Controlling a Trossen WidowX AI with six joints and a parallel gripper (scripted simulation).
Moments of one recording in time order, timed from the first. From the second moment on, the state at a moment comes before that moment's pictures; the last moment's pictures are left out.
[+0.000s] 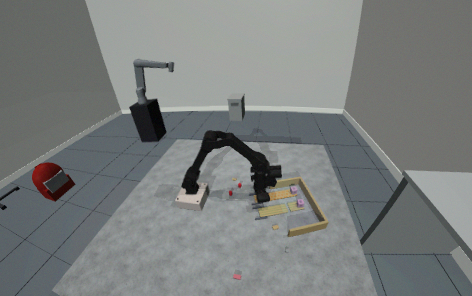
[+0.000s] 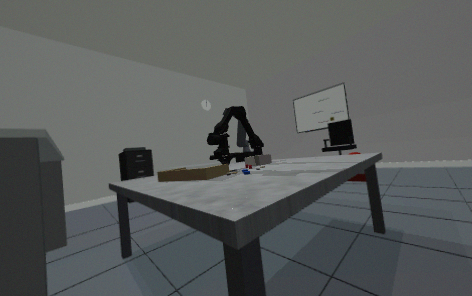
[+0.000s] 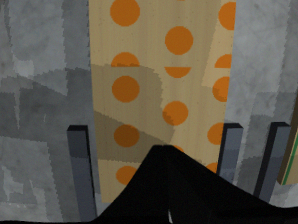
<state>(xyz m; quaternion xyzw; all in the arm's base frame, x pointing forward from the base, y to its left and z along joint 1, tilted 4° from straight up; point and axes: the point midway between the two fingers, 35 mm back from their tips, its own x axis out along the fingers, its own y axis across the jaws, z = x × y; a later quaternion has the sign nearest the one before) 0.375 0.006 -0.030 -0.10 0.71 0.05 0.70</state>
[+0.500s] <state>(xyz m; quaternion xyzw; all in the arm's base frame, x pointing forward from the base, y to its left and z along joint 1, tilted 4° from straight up) 0.375 0.006 -0.031 -0.10 0.71 0.05 0.70</state>
